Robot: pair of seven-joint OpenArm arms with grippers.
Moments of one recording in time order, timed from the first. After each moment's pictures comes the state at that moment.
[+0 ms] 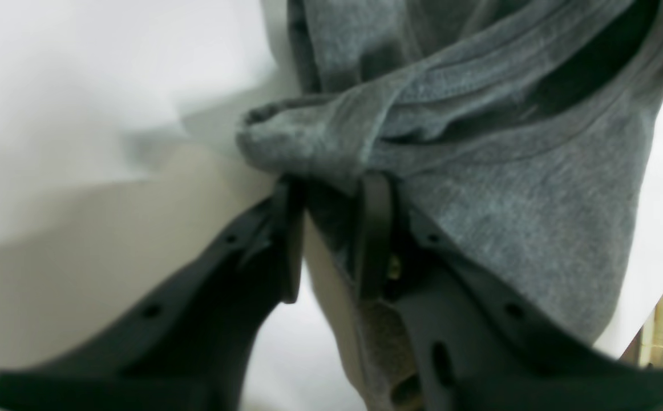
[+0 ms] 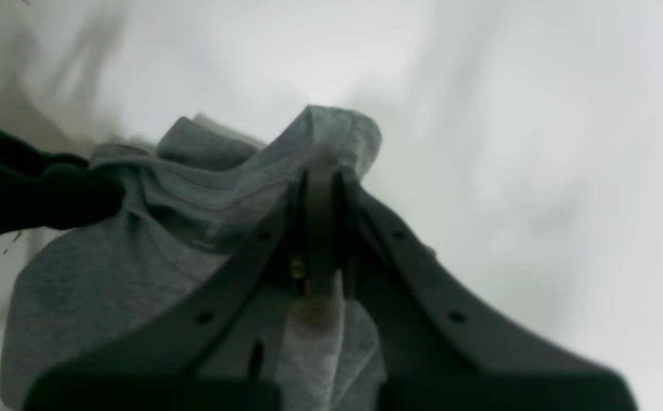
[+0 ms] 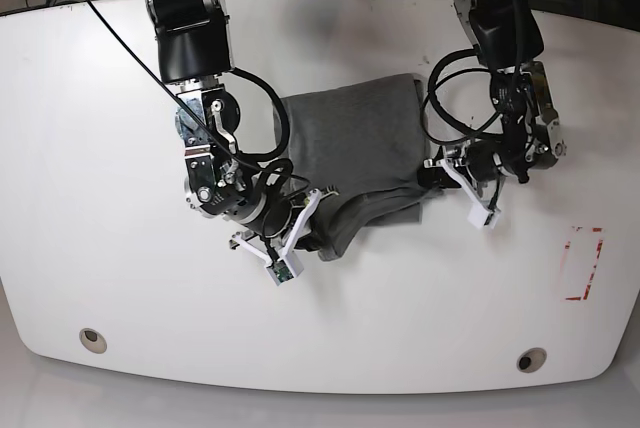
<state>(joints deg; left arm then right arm) -15.0 -2.3 -23.4 67.9 -30.3 -35.0 66.4 17.6 2.5 -9.3 79.2 18.5 22.6 -44.3</state>
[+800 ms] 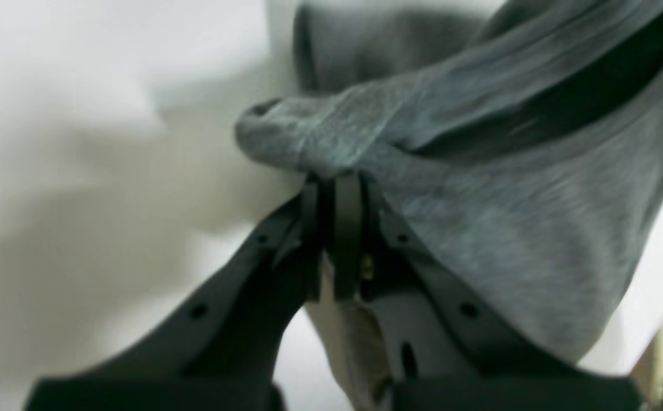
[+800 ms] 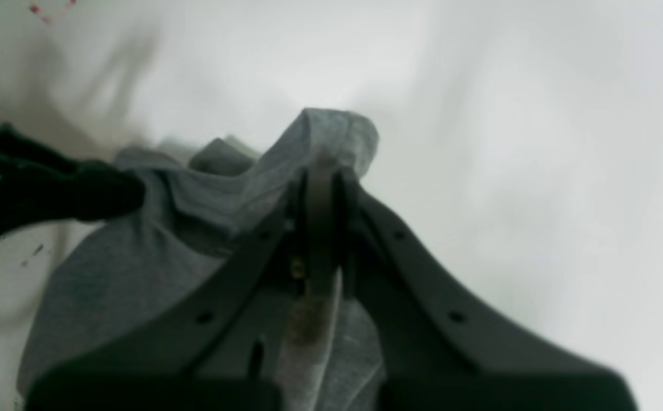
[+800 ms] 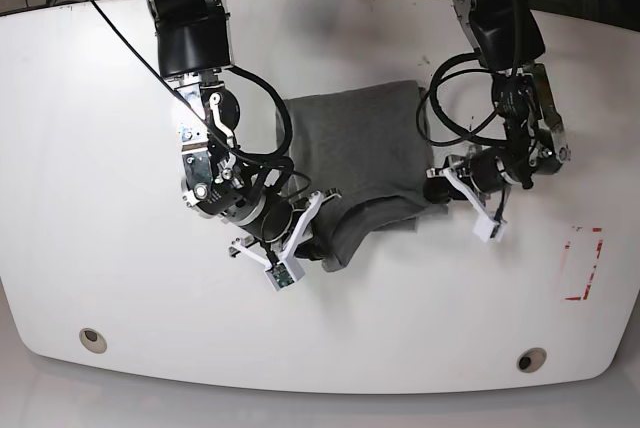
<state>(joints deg) -15.4 -2.2 -23.3 72.9 -30.1 -35.0 64.7 16.6 2.4 -9.3 84.8 18.6 22.6 -44.3</state>
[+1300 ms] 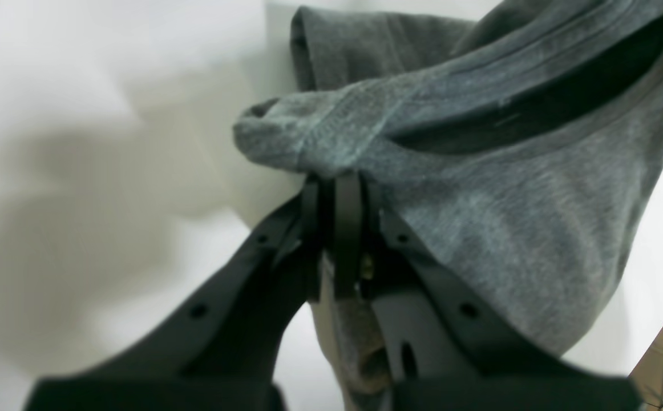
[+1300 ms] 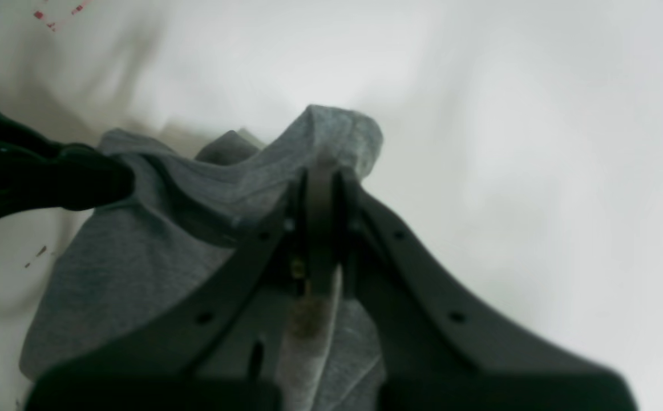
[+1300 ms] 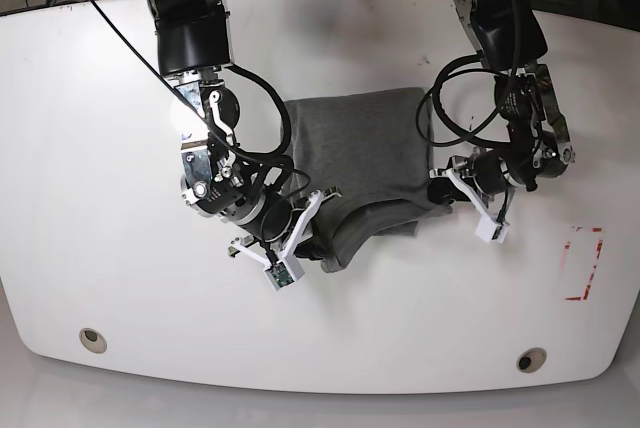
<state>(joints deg) -15.5 -2.3 -23.4 74.5 -30.1 -35.0 66.8 16.3 2.4 -9.3 85.5 18.5 22.6 -44.4</state>
